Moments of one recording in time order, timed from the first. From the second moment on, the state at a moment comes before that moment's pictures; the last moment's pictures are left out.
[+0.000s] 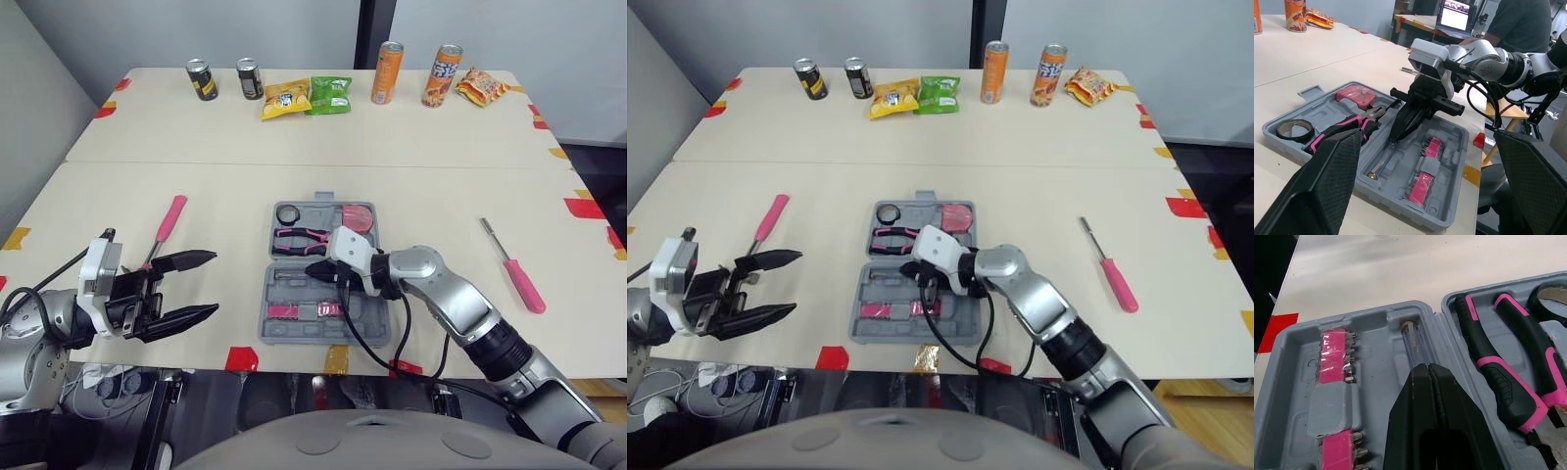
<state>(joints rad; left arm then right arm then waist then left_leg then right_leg) 0.22 0.73 0.37 -0.10 -0.75 0.21 -1.51 -0.32 -0.36 0.52 -0.13 0.13 0.44 0.83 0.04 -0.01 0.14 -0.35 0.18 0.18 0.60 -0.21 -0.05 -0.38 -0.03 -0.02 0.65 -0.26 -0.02</state>
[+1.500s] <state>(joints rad) 0.23 0.50 0.51 0.05 -0.73 0.13 -1.10 0.29 -0.46 -0.05 -0.49 0.38 0.30 0.77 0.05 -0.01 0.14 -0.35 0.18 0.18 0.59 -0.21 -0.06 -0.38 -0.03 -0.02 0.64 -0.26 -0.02</state>
